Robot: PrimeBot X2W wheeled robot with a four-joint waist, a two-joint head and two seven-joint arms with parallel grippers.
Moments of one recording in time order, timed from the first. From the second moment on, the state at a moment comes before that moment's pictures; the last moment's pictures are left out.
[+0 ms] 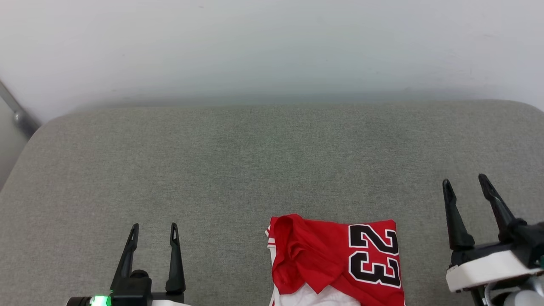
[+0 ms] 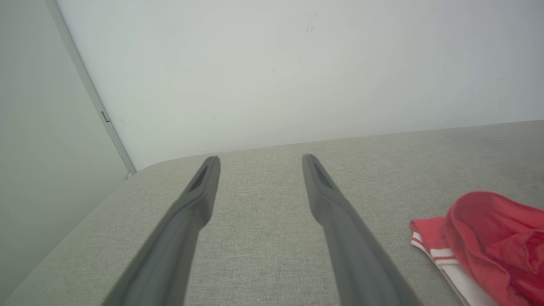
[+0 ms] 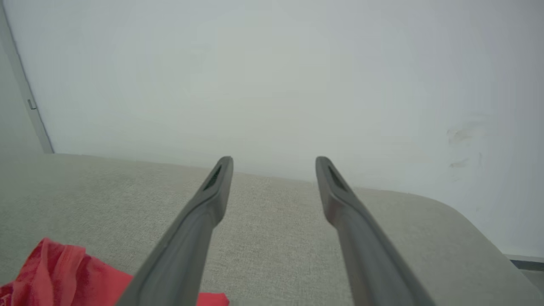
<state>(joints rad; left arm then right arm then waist) 0.13 0.12 -0.12 -0.03 -0.02 0.18 -0.26 -0.06 -0.20 0.01 0.09 0.14 0.13 -0.24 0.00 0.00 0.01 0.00</state>
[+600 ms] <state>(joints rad) 0.14 0.11 -0.11 -0.02 -0.02 0.14 -0.26 0.17 -0.05 -0.03 -0.03 0.16 0.13 -0.26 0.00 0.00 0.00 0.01</state>
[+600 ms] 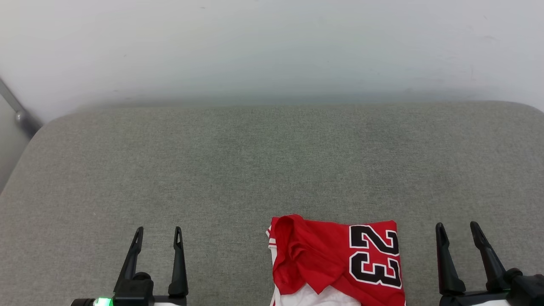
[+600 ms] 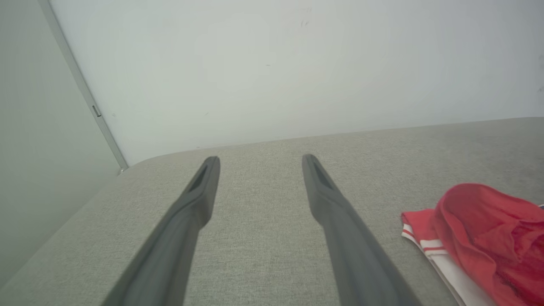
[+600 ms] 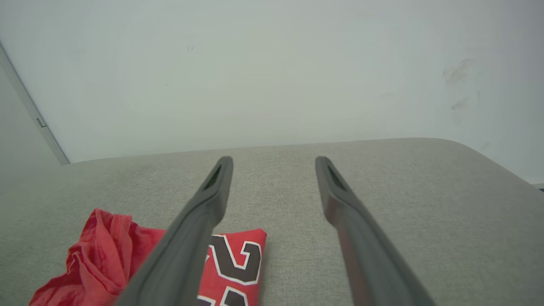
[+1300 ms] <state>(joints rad) 0.14 0.09 -0.10 -0.02 -0.02 0.13 -0.26 -0.20 -0.26 0.01 -0.10 0.16 0.13 -0.02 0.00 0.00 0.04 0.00</state>
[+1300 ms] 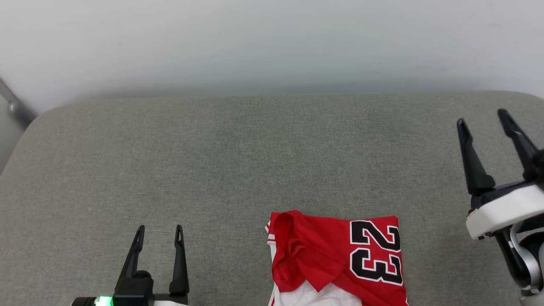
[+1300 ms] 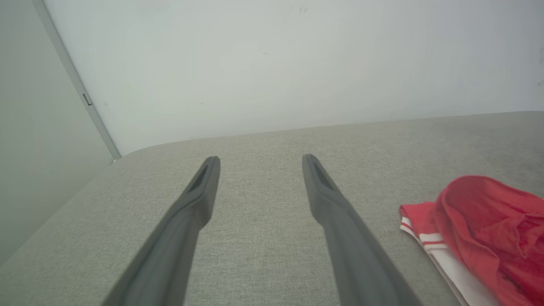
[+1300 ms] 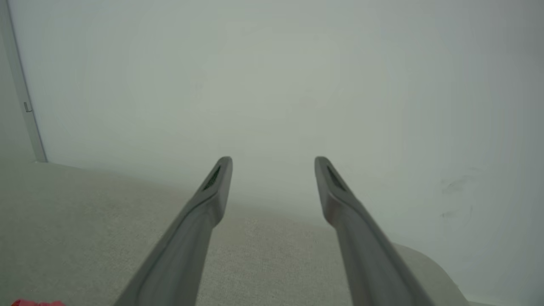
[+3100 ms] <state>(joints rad) 0.05 0.06 -0.10 0.01 -0.03 0.11 -0.26 -0.37 -0.73 0.65 0.00 1.06 0.13 0.61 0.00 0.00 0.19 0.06</state>
